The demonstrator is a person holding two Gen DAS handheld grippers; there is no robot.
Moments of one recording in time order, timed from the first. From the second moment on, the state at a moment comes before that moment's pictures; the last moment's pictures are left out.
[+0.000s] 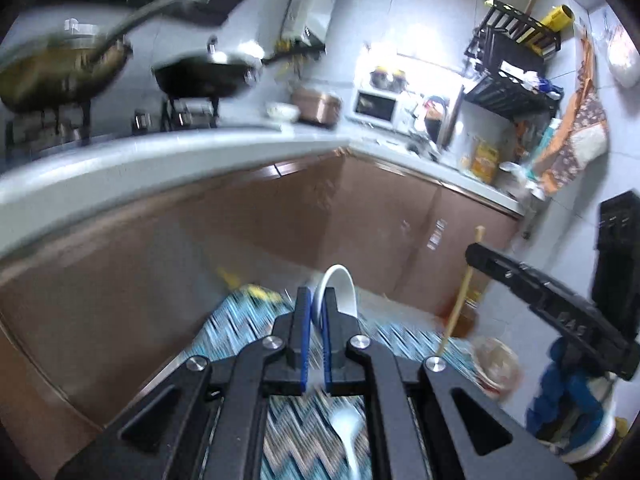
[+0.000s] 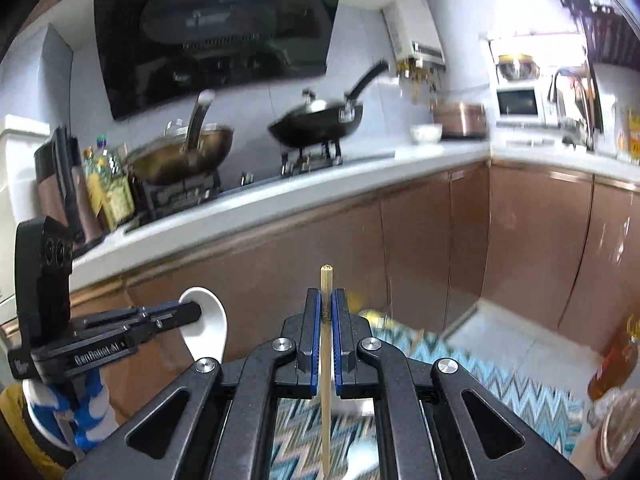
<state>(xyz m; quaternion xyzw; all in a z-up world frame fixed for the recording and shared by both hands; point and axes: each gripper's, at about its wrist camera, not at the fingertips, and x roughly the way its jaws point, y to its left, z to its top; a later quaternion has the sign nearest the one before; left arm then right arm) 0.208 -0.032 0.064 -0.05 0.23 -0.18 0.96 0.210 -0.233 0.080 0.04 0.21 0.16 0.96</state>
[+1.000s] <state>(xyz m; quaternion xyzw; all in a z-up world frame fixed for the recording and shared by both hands) 0.309 -0.115 -0.045 0.01 0.15 -0.01 0.99 0.323 -0.244 0.003 0.05 0.14 0.14 0.98</state>
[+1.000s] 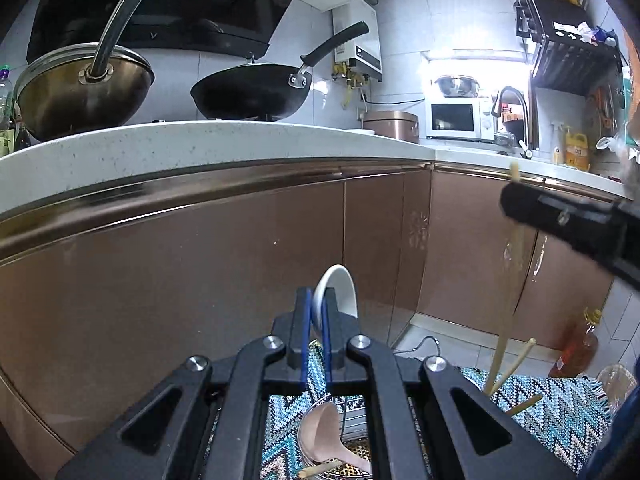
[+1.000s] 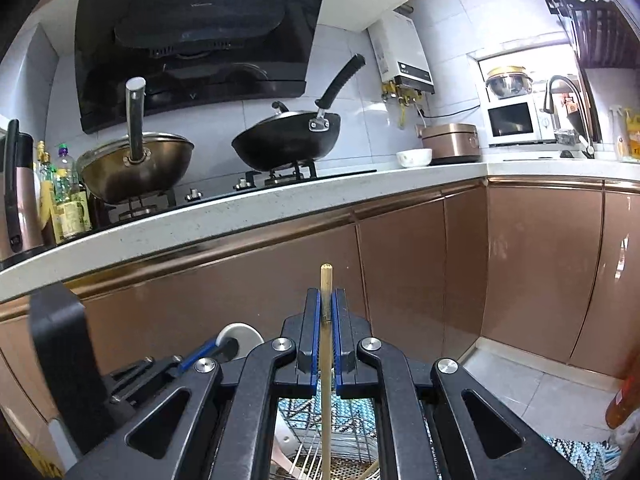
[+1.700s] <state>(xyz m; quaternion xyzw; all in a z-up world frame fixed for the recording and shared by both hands) 0.322 -0.120 -0.071 -0.01 0.15 0.00 0.99 0.336 -0.237 -0.033 0.03 0.13 0.10 0.99</state>
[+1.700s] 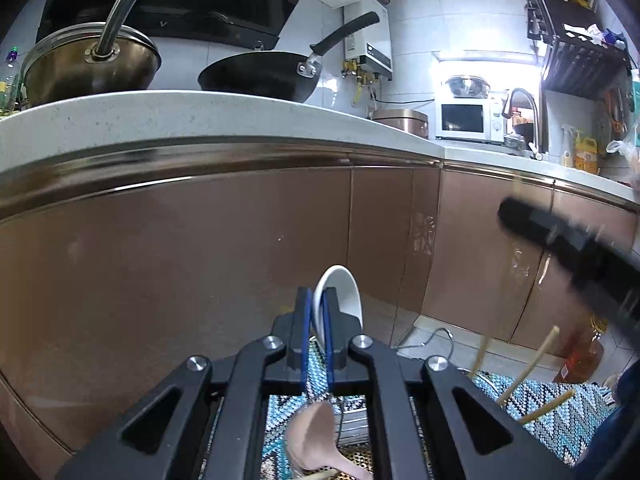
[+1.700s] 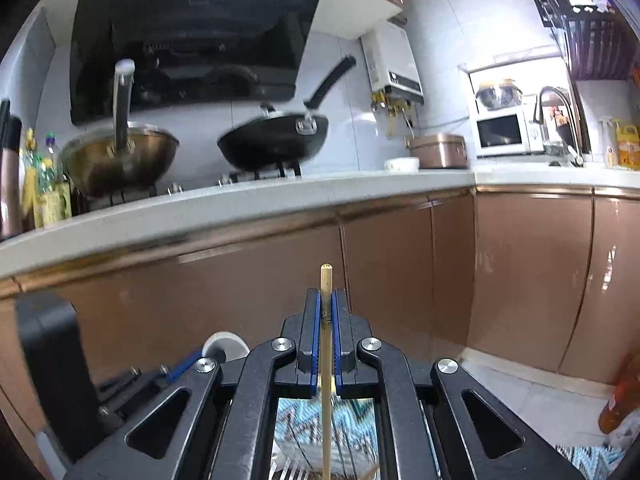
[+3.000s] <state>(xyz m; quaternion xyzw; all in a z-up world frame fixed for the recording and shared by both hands) 0.115 0.043 0.050 -0.03 0.19 -0.11 0.97 0.121 -0.241 0.029 -0.05 0.19 0.07 0.98</state>
